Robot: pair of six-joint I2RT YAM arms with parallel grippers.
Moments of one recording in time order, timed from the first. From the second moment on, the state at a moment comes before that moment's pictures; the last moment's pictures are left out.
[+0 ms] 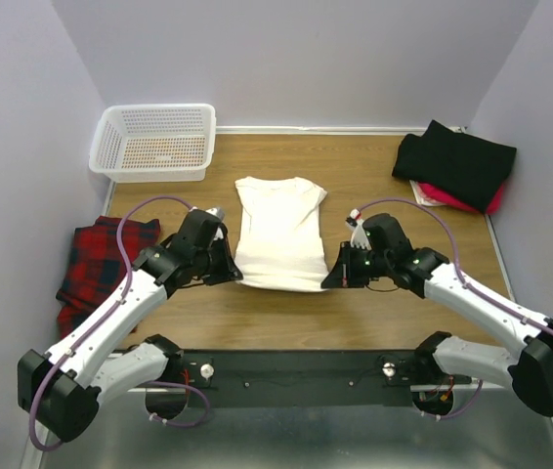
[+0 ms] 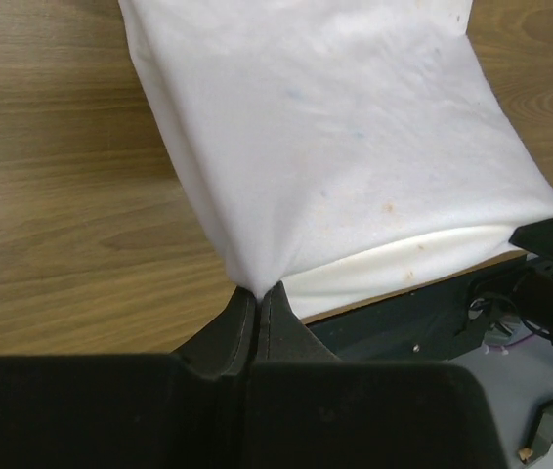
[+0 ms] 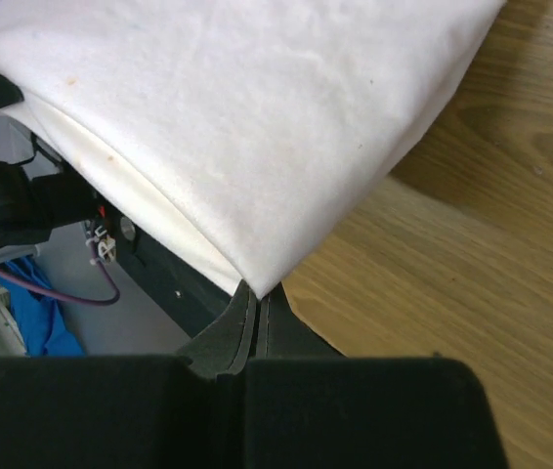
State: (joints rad) left arm -0.55 0.99 0.82 -0.74 0.14 -0.73; right arm 0.62 1.12 0.69 -0.39 -0.41 0.64
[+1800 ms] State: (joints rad) left arm -0.36 2.17 1.88 -0.66 -0.13 -0.42; right arm 0.44 2.14 1.77 -0.46 0.06 0.37
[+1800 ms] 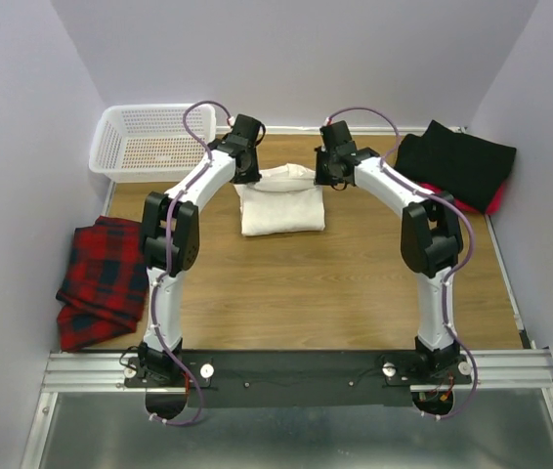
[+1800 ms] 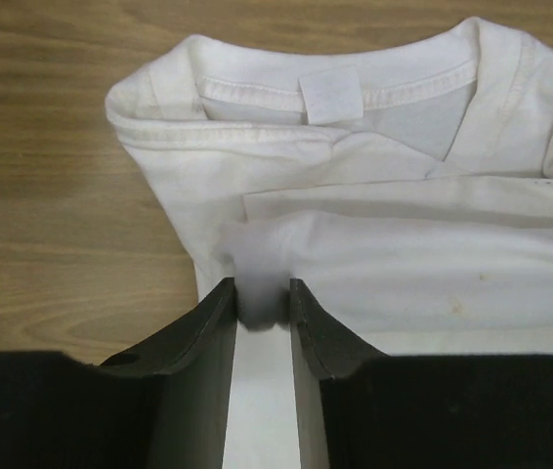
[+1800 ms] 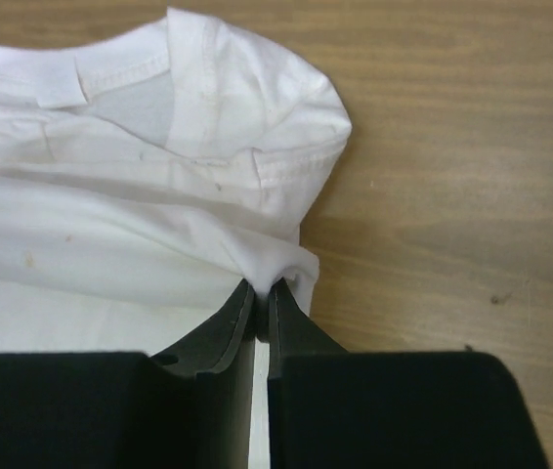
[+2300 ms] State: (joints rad) left arm -0.34 2.08 1.87 -0.68 -0.27 -0.43; right arm 0.40 2.31 2.11 -0.45 -0.02 0.32
